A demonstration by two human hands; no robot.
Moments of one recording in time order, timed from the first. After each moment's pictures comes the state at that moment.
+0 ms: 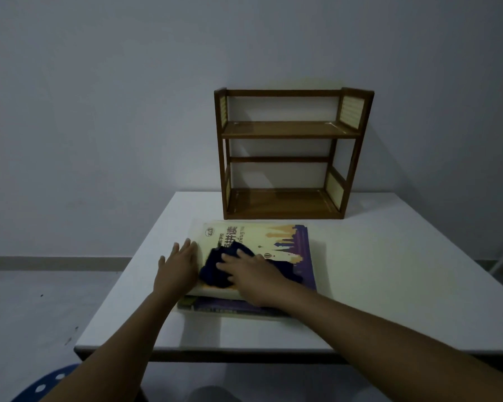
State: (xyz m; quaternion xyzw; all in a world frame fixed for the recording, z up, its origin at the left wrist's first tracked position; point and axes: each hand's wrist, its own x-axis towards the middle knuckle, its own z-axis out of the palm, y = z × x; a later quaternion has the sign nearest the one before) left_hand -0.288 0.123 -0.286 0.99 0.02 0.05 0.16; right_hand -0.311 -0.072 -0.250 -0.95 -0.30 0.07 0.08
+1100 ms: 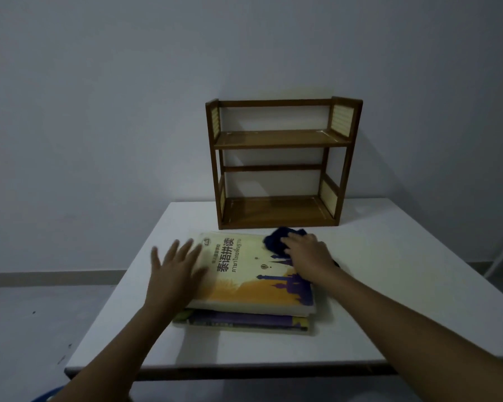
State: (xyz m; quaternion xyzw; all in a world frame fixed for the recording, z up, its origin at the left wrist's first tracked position) left_hand -0.302 0.120 -0.266 0.98 -0.08 0.17 0.01; right_hand -0.252 -0.180 -0.254 -0.99 -0.08 -0.03 0.06
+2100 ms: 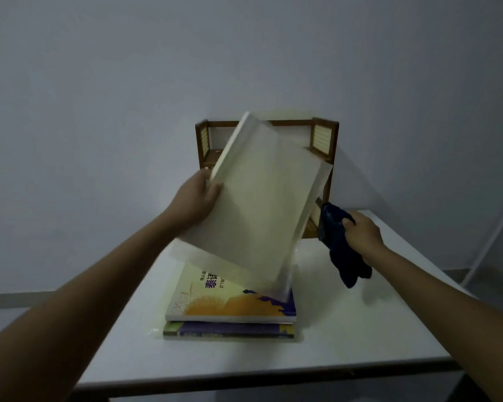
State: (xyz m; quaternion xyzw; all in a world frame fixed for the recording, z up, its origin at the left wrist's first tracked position) left_hand -0.287 0.047 -0.081 0.89 -0.16 0.23 0.36; right_hand -0.282 -0.288 -0.172 -0.88 0.13 -0.18 0.41
